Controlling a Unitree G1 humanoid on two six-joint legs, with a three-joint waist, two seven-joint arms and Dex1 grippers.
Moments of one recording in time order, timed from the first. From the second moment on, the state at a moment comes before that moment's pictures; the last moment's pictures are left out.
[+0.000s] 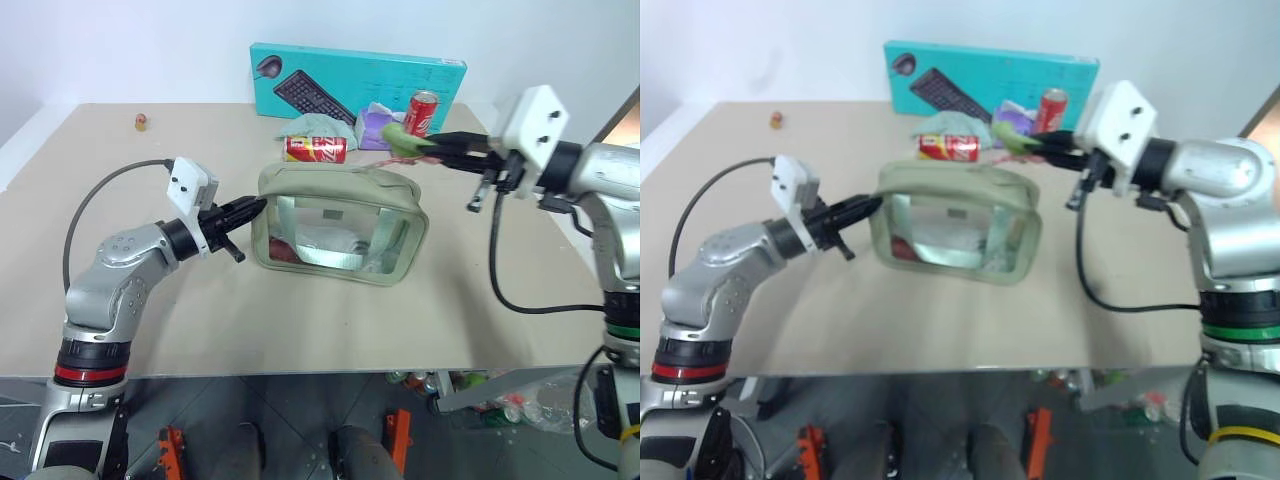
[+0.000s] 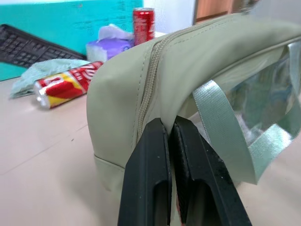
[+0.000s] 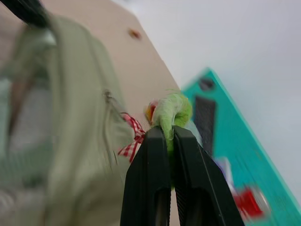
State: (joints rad) left arm -0.55 0.50 0.08 -0.14 -0.50 0.54 -0.65; right arm -0.76 -0.92 -0.09 0.00 0.25 0.18 0.98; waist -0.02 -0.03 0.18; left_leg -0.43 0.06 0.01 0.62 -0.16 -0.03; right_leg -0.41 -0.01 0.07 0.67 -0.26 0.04
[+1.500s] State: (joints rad) left arm -0.46 0.44 0.12 -0.18 -0.50 0.52 -0.55; right arm -0.32 -0.58 -0.07 -0.01 0.18 0.27 0.62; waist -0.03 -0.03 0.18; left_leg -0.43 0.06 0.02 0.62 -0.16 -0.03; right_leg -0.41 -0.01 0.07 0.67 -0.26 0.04
